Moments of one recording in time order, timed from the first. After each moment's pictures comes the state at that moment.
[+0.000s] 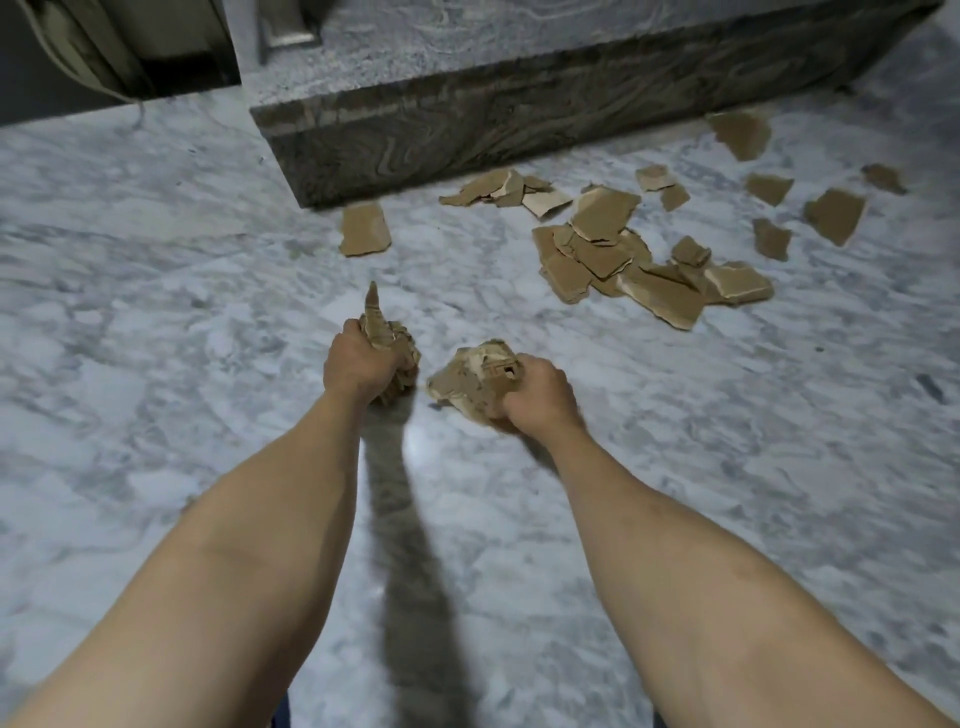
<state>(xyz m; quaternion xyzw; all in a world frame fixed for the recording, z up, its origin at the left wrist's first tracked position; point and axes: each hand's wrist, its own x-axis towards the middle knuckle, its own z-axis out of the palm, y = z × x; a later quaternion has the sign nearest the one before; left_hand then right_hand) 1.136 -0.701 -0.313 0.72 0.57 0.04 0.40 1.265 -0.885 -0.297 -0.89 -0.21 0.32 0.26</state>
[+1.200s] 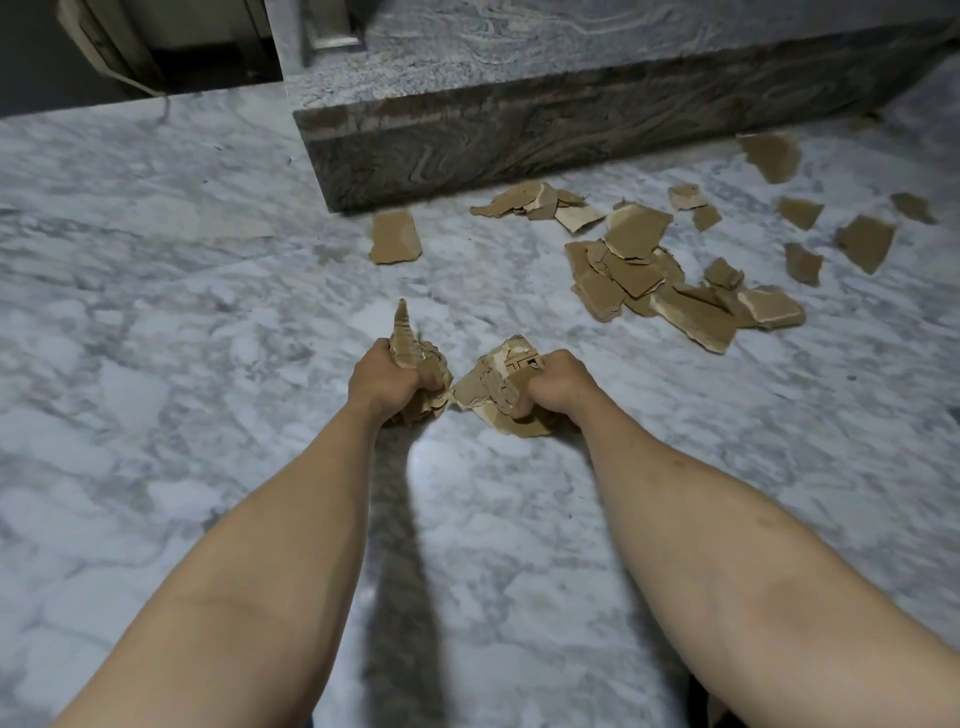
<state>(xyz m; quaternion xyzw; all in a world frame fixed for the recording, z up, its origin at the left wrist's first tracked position) 1.119 -0.685 -0.318 0.66 0.53 0.04 0.52 1.291 -0.833 -0.297 -0.86 -0.16 0.42 0.22</state>
